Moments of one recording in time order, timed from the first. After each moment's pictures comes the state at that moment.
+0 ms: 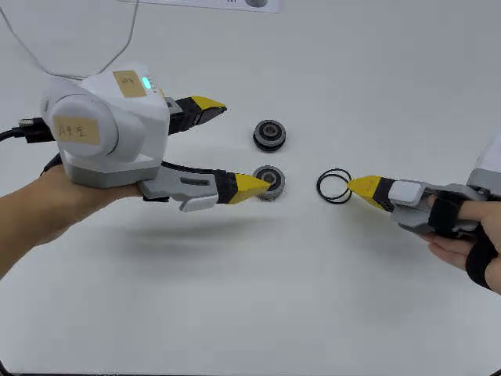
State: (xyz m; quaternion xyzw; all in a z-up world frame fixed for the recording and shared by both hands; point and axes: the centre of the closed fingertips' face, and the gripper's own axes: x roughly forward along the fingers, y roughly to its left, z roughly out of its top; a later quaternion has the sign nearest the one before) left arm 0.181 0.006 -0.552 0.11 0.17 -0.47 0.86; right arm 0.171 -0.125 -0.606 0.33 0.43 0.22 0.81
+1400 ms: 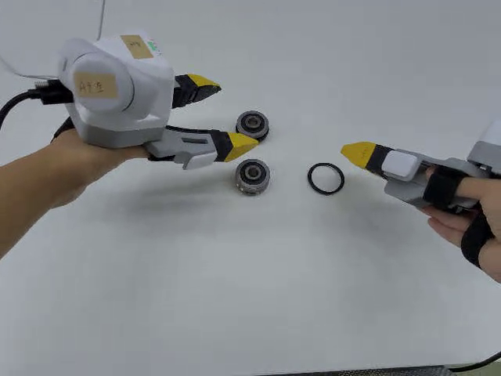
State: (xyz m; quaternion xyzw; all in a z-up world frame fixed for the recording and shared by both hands) left arm 0.236 -0.010 -0.576 0.13 0.19 -0.46 0.86; right arm 0.185 -0.123 -0.577 0.30 0.36 0.23 0.85
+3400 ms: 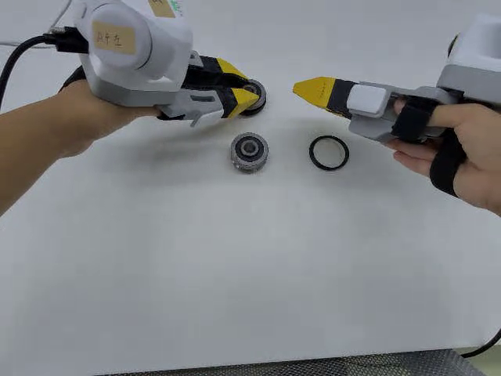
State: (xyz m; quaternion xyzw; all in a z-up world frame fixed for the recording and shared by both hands) left arm 0.248 -0.026 -0.601 0.17 0.20 -0.51 0.82; right arm 0.222 -0.066 -0.570 0.29 0.35 0.36 0.81
